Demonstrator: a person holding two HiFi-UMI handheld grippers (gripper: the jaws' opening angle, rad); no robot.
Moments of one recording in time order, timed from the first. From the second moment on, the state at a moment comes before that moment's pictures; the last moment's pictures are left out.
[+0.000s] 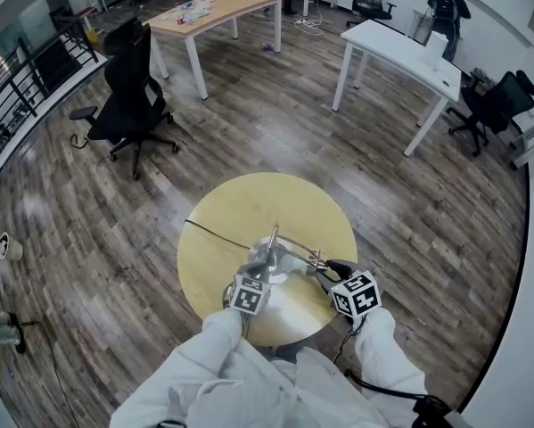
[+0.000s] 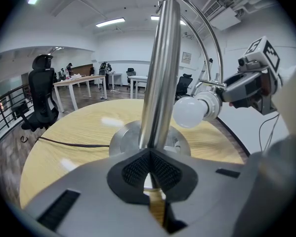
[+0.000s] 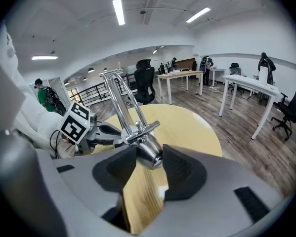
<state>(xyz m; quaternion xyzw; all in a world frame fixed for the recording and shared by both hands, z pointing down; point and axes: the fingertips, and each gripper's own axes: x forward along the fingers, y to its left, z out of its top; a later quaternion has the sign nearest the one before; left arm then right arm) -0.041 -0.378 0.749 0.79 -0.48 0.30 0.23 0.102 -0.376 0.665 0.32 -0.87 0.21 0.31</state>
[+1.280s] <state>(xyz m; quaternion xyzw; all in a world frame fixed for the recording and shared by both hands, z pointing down) -0.072 -0.318 0.652 0.78 -0.53 0.16 0.31 0.078 -0.331 0.618 0.46 -0.82 0.31 0.11</state>
